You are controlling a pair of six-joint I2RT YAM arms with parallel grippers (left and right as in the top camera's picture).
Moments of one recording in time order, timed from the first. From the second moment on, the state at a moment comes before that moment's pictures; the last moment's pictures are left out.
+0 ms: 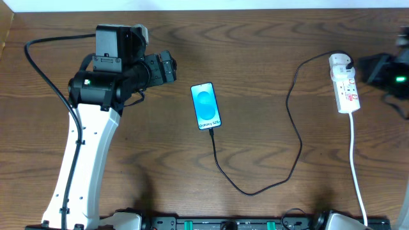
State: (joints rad) left arm -0.12 1.44 1.48 -0.92 0.20 -0.33; right arm -0.33 1.36 1.48 -0.94 -0.54 0.17
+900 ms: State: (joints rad) left arm -0.12 1.44 1.48 -0.92 0.20 -0.33; right arm 0.26 1.35 1.48 -1.05 -0.14 0.09
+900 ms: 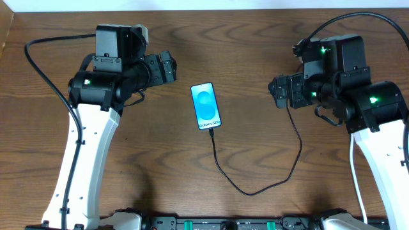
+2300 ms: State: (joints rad) left arm -0.12 1.44 1.48 -0.92 0.20 -0.33; right arm 0.01 0.39 0.34 -0.07 -0.05 0.08
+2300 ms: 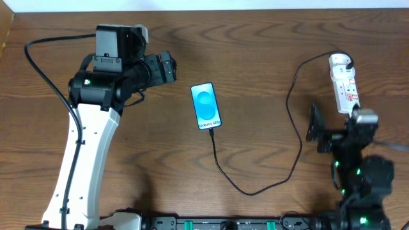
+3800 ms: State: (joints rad) left arm -0.12 1.44 1.48 -0.92 0.20 -0.33; right arm 0.00 0.01 0.01 -0.07 -0.06 0.09
